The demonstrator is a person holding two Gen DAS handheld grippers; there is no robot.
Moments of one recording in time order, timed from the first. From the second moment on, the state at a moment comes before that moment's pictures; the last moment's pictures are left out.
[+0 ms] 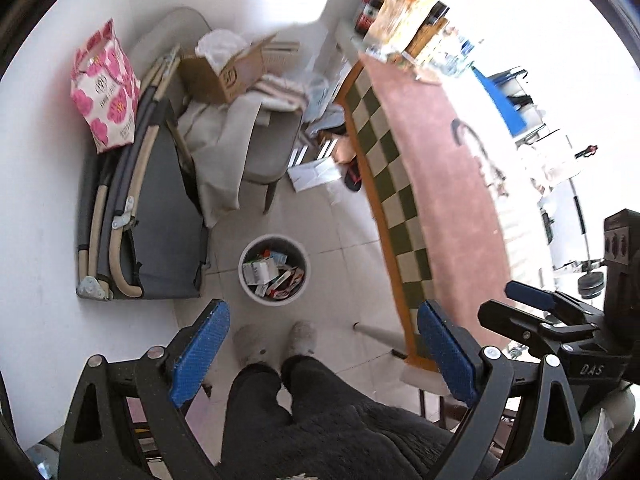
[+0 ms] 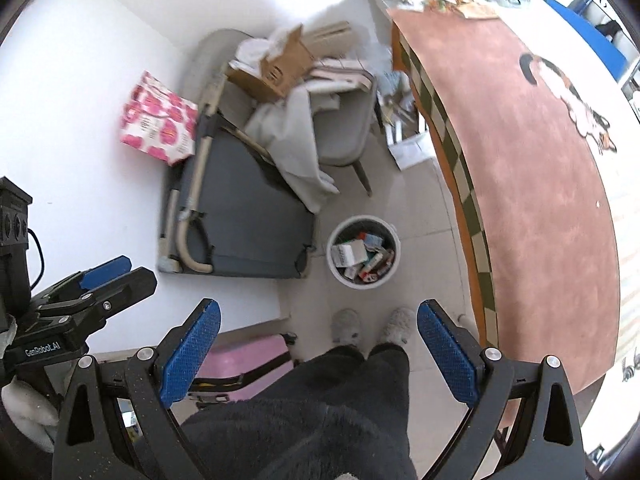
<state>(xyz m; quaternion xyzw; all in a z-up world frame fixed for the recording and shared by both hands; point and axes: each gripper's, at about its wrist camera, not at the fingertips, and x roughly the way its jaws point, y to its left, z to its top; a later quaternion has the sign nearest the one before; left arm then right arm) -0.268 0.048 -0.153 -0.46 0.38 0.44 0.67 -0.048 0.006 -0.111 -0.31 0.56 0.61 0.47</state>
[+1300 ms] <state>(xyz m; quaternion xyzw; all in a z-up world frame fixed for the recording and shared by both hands) -0.268 0.004 -0.092 -0.44 0.34 0.45 0.69 -0.049 -0.025 -0.038 -0.30 0.54 0.65 0.44</state>
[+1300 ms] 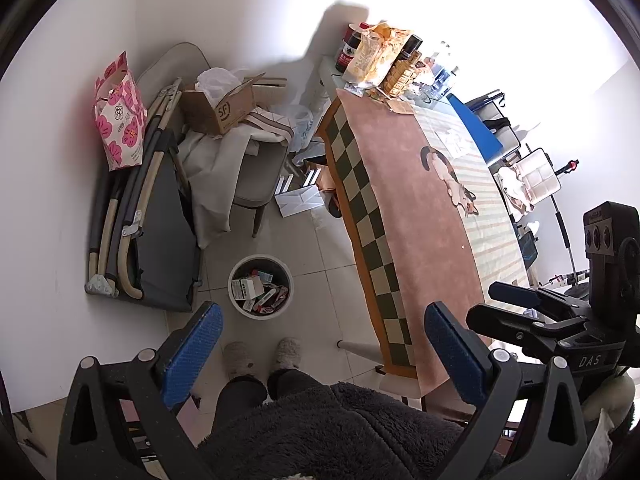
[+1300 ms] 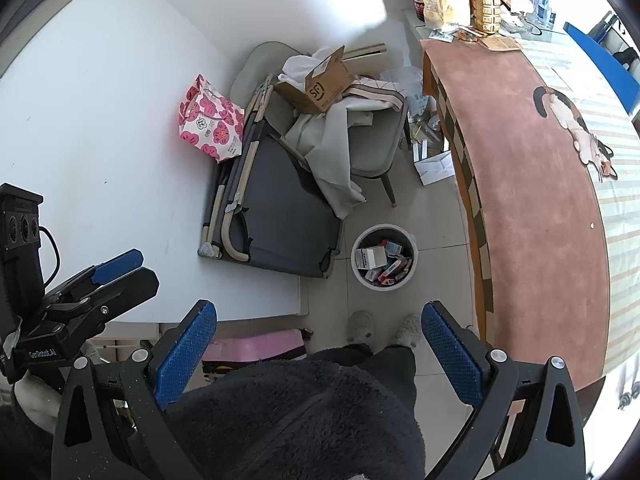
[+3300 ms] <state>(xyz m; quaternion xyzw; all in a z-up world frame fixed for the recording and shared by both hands) -0.275 -0.008 -0.086 -0.44 0.34 0.45 0.70 -0.058 -0.043 -0.031 -0.30 0.54 0.66 0.42</state>
